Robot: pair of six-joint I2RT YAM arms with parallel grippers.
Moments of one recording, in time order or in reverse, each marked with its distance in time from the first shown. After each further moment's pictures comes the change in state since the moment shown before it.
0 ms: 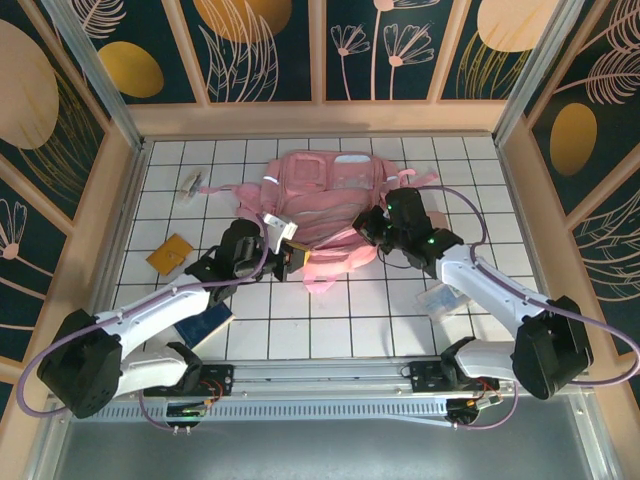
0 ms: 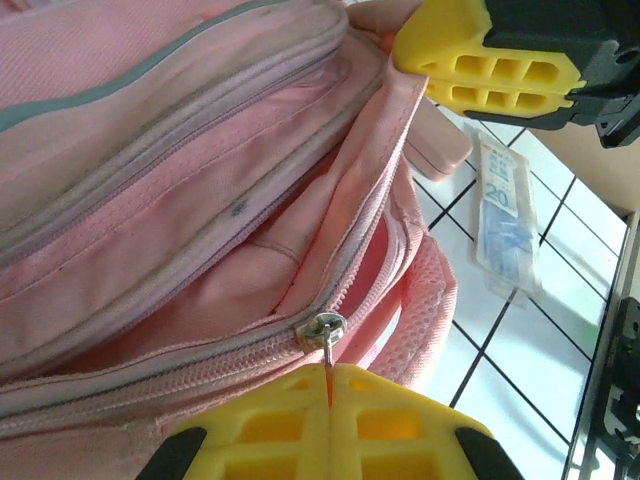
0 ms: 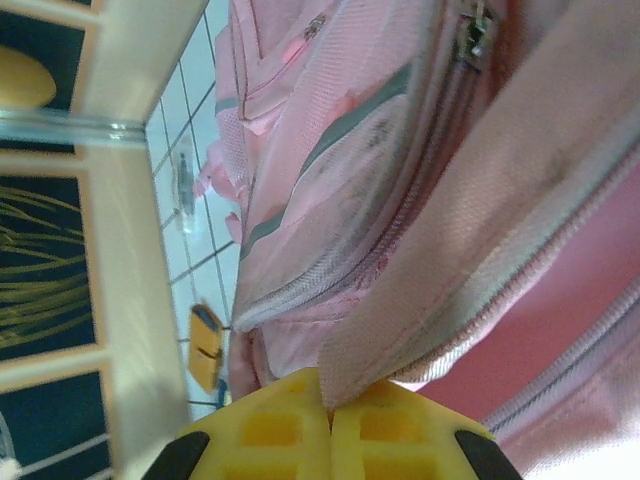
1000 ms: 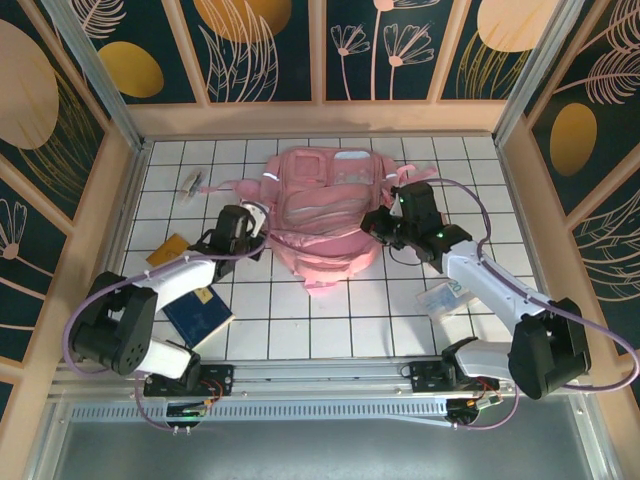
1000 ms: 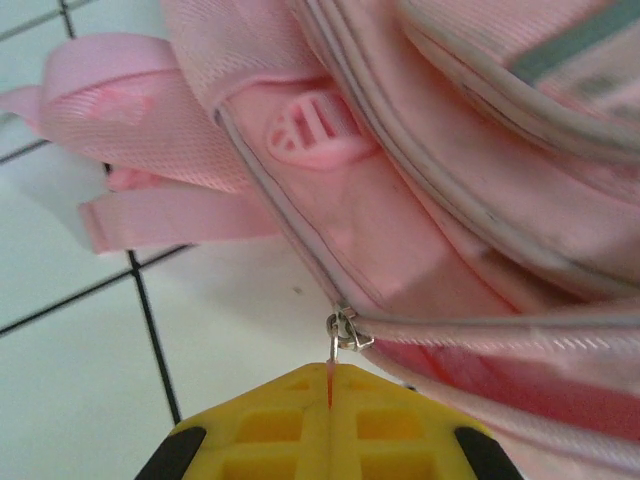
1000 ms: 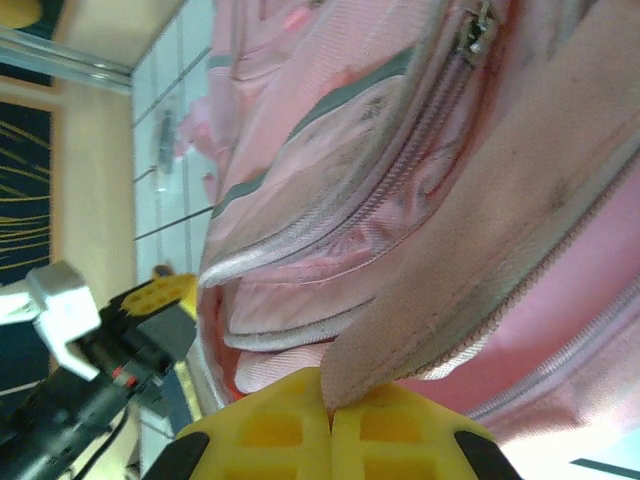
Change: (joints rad) left arm 0.246 0.258 0.070 -0.035 -0.456 0.375; right arm -0.103 -0.007 0.011 -0.038 -0.152 -0.208
